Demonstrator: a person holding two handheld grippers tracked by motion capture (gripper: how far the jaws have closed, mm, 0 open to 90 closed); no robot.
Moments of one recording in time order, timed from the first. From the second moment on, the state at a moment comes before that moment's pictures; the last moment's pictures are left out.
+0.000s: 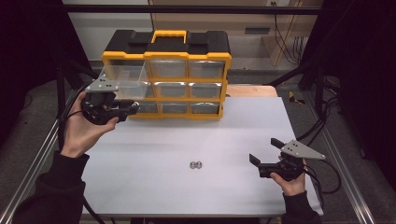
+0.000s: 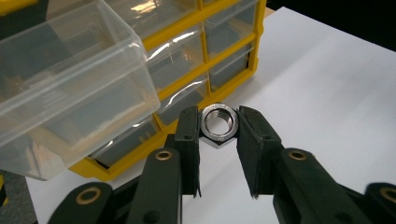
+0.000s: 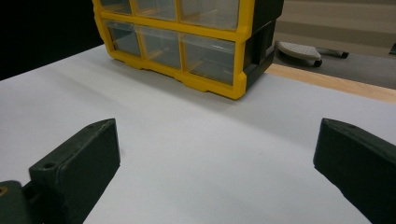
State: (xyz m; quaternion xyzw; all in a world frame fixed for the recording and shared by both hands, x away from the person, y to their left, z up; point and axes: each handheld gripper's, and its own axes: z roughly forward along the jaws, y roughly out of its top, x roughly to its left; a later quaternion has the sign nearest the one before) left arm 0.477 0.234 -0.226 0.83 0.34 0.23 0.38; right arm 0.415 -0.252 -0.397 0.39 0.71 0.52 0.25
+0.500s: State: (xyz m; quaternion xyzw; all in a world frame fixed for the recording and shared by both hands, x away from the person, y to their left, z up) left arm 0.495 0.236 -0.204 0.81 0.36 0.25 0.39; right arm 0.415 -0.252 -0.397 0.39 0.71 0.52 0.25
